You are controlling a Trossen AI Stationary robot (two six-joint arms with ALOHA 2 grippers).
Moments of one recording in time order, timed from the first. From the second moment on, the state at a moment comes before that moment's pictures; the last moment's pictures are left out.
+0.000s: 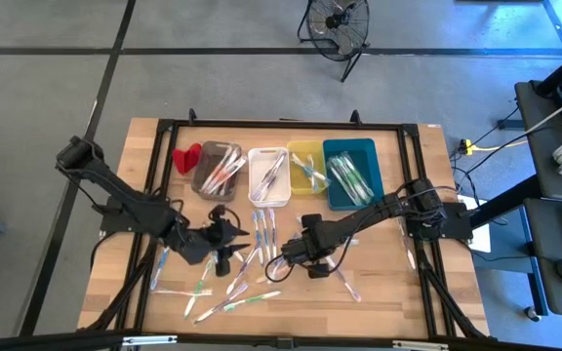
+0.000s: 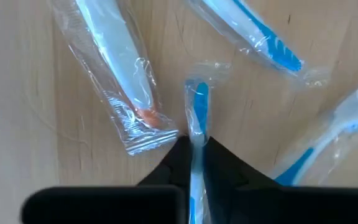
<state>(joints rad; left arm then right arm) -0.58 1.26 0.74 -0.11 -0.66 -0.48 0.32 2.12 1.45 -0.89 0.18 0.19</state>
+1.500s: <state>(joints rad) -0.67 1.39 0.74 -0.07 -0.71 -0.51 0.22 2.11 2.21 -1.57 0.34 0.45</state>
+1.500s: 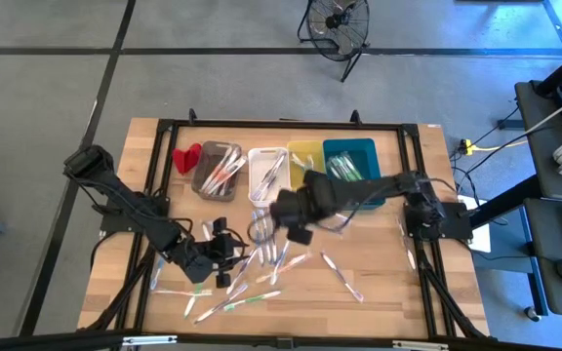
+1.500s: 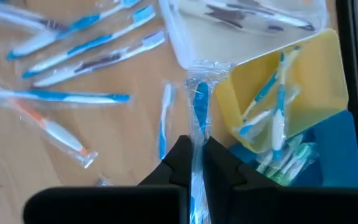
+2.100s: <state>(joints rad) -0.67 1.39 0.74 -0.07 -0.71 -0.51 -0.21 2.11 2.23 -1.55 0.10 0.41</state>
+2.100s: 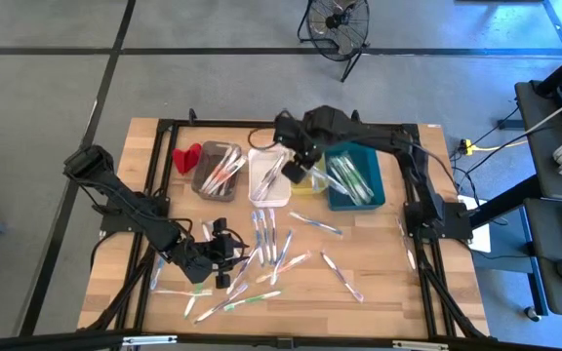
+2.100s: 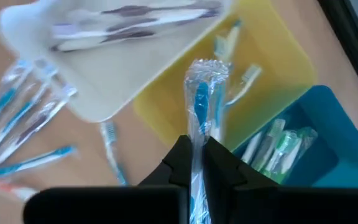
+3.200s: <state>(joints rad) -0.67 1.39 0.74 -0.07 -0.71 -0.51 -0.39 2.11 1.78 -1.07 -0.12 0.38</state>
